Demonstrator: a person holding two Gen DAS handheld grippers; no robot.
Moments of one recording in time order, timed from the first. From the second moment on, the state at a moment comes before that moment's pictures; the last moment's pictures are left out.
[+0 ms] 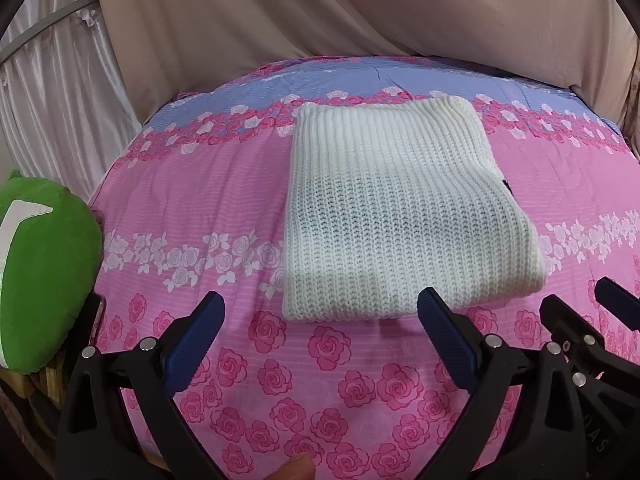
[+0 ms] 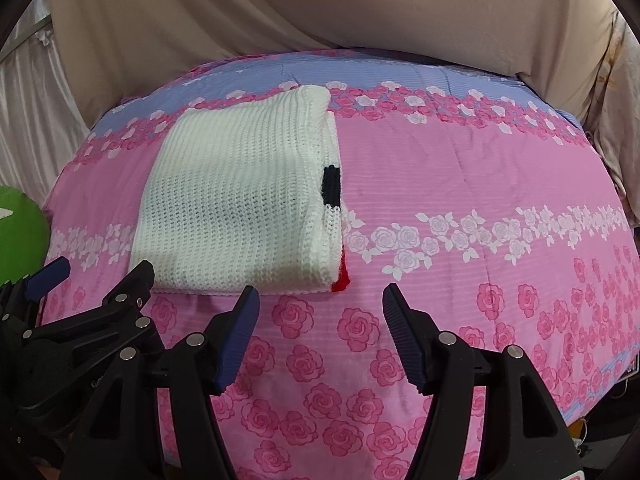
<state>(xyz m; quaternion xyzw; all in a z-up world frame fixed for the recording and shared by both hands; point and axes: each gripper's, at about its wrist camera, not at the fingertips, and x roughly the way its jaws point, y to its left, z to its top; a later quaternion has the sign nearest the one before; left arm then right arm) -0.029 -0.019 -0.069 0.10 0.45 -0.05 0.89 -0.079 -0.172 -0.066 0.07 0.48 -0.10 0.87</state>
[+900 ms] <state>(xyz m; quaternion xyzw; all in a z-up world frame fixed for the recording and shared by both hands) -0.032 -0.021 -0.070 0.09 0.45 -0.03 0.89 -0.079 -0.174 -0.066 0.07 0.48 -0.11 0.87</state>
